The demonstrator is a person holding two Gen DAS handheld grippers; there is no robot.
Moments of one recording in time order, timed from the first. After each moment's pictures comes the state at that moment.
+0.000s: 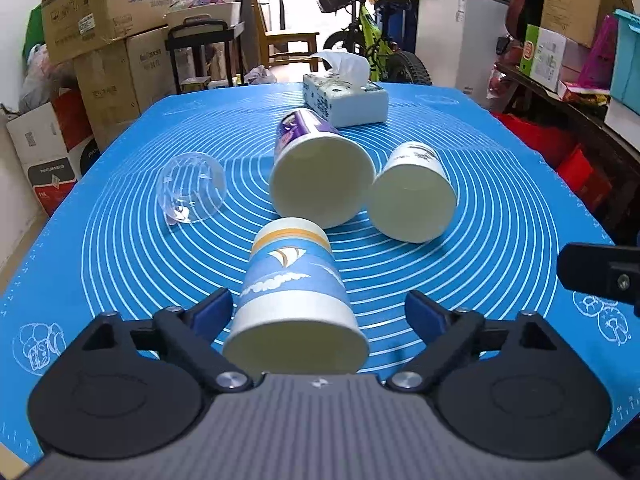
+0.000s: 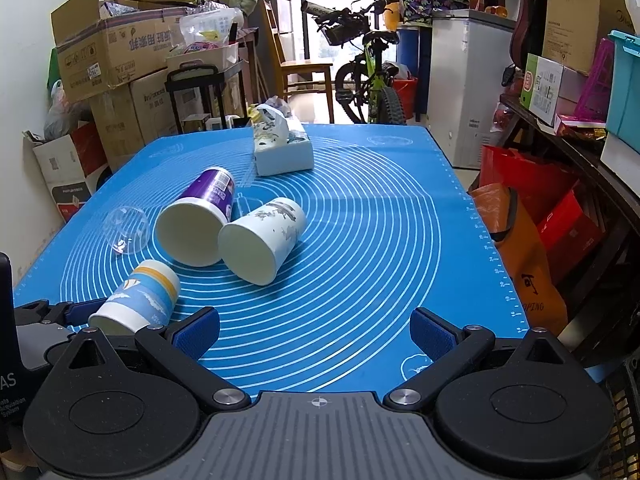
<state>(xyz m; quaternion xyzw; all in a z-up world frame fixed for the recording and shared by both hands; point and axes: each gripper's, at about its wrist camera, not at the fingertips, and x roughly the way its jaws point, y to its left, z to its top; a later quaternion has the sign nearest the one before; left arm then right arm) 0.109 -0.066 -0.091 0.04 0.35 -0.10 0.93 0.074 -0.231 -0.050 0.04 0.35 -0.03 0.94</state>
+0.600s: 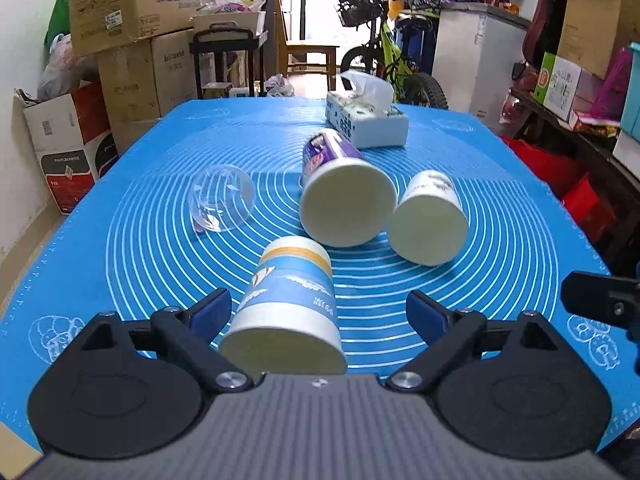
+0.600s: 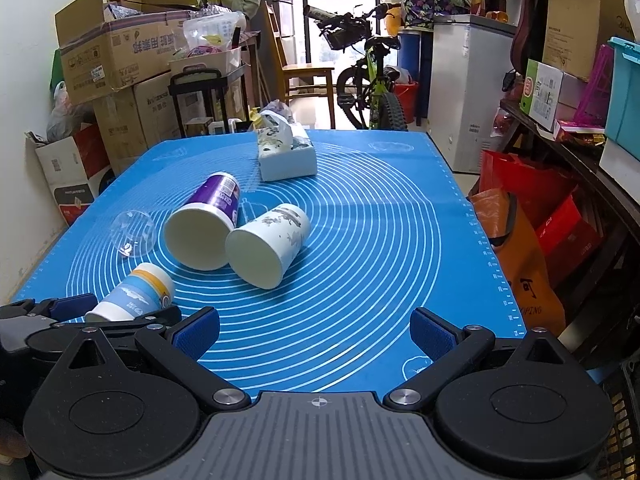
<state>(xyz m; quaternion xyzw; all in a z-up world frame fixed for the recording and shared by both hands) 0.102 -0.046 -0.070 0.01 0.34 -0.08 0.94 0.069 -0.228 -0.041 0.03 0.34 -0.03 0.94</state>
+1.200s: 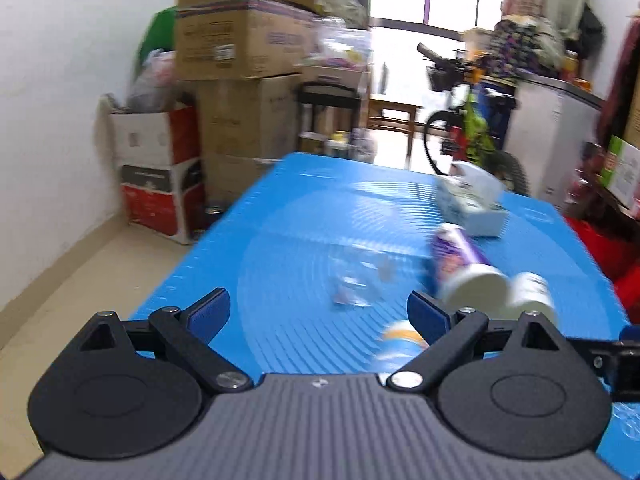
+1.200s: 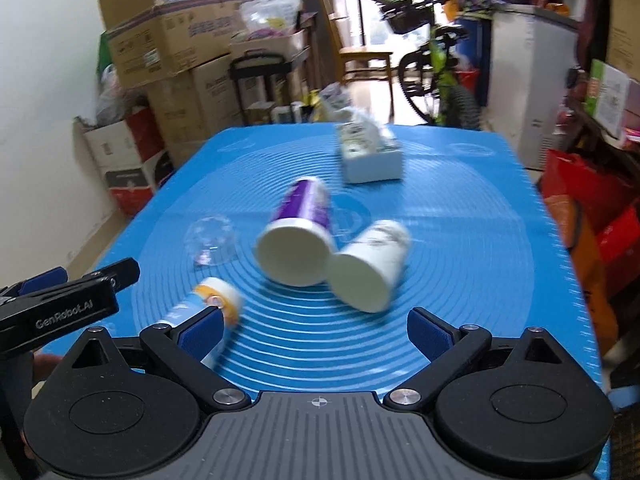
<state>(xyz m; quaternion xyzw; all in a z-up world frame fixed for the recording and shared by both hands) 0.110 0.049 -0.024 -0.04 0.28 0.03 0.96 0.115 -0.164 -0.018 0.04 0.38 0.06 0.92</state>
